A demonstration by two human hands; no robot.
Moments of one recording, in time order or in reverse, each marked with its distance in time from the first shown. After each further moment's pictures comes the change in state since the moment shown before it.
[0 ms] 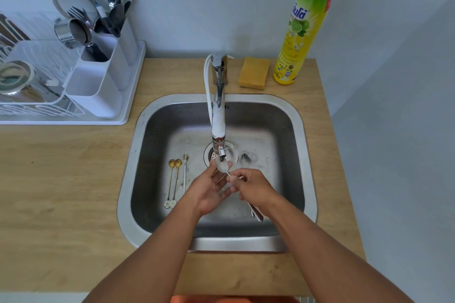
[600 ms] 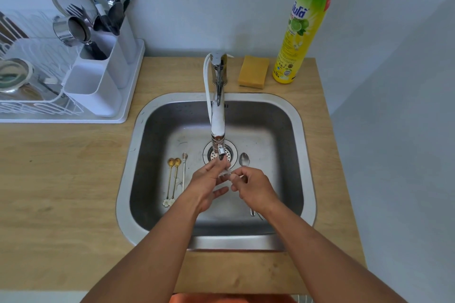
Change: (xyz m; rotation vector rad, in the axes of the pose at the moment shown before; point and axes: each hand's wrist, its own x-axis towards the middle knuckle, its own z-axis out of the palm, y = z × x) left_hand -0.003 0.004 0.006 0.319 0.057 0.136; right_hand -0.009 0.004 -0.001 -0.188 0.103 -0.115
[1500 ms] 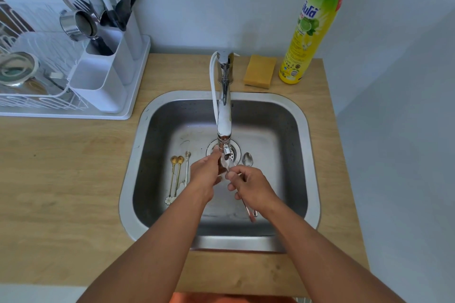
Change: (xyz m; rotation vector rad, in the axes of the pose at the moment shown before) left_hand 0.009 0.018 0.008 0.016 0.337 0.062; right_hand 0.002 -0.008 0.008 0.180 -0.099 -0.003
